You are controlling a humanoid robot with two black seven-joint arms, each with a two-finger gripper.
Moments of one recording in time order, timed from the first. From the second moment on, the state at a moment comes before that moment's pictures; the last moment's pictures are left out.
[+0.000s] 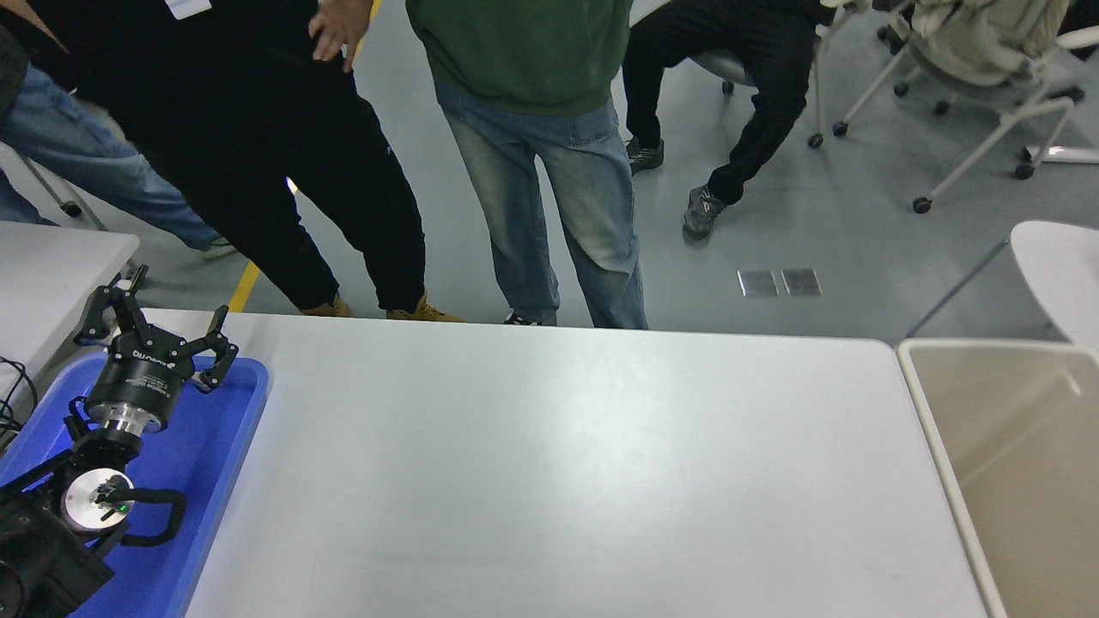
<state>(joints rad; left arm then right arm) -0.55 0.46 -0.62 -0.39 -0.23 -0.70 -0.59 1.01 -0.85 -0.43 0.37 -0.54 0.17 0.31</state>
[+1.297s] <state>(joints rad) -0.55 0.46 -0.62 -0.39 -0.23 -0.70 -0.58 0.67 -0.37 -0.30 -0.15 -0.31 0.04 0.15</state>
